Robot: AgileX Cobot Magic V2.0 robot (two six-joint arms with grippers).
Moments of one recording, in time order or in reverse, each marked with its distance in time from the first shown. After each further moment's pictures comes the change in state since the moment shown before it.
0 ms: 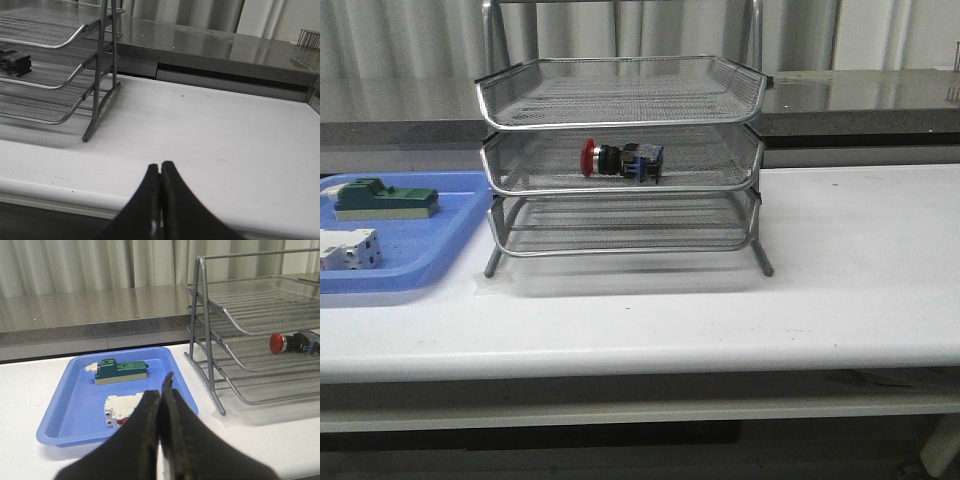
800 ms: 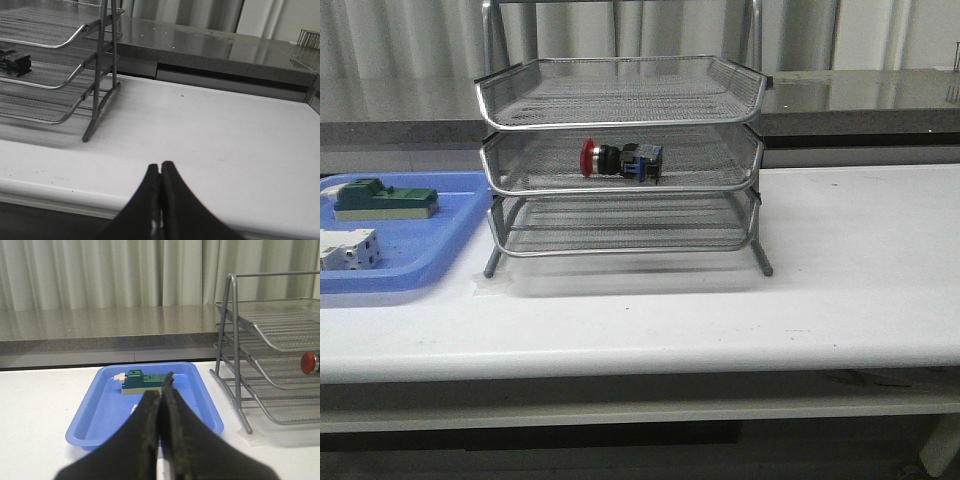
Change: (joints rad) left arm 0.103 -0.154 0.055 0.076 0.017 -0.112; right arm 0.000 0.000 0.000 0.000 0.000 0.000
